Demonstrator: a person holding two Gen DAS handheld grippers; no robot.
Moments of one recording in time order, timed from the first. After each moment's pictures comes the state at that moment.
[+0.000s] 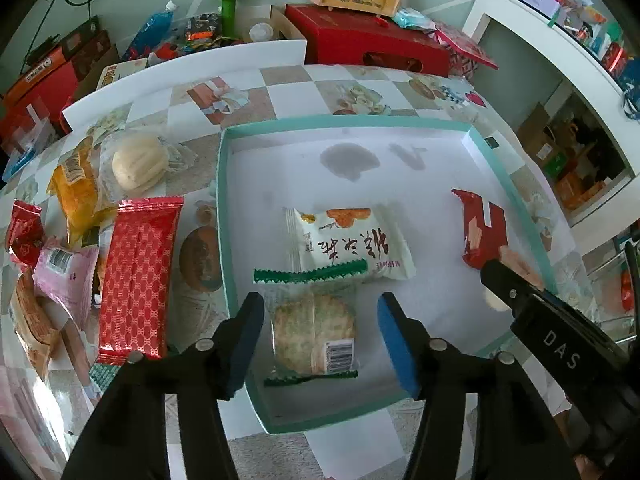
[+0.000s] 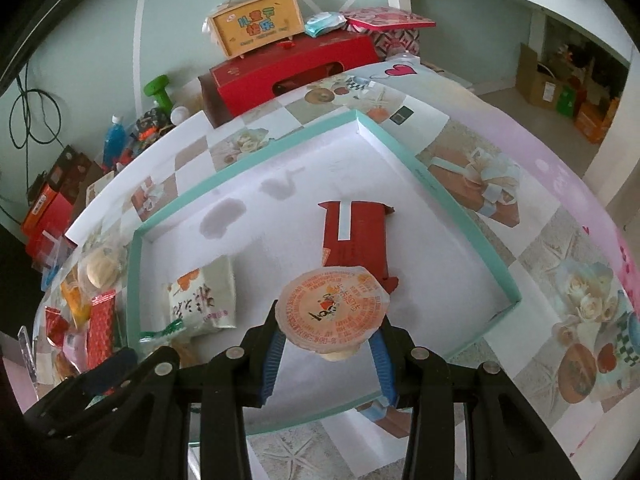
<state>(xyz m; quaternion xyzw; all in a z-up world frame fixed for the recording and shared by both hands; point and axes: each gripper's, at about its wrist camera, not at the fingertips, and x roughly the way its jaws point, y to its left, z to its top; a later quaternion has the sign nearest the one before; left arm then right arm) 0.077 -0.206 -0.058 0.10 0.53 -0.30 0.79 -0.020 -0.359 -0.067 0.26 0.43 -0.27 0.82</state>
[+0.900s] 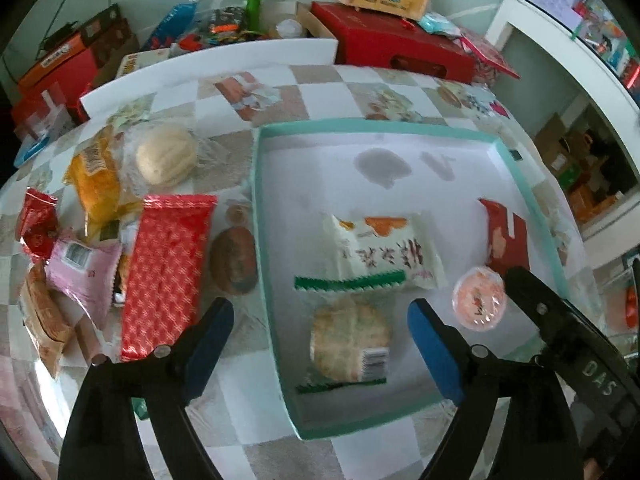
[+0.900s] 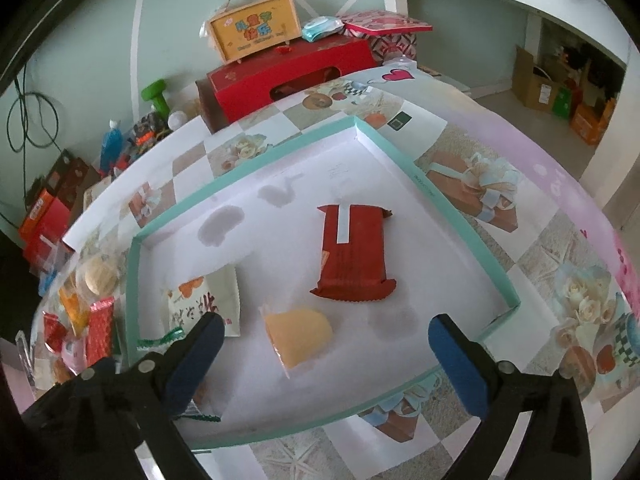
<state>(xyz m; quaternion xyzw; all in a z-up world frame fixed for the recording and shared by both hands) 0.096 -0.193 -0.061 0.09 0.54 -0.26 0.80 -0.019 -0.359 -0.065 0.26 0.42 -0.28 0.82</state>
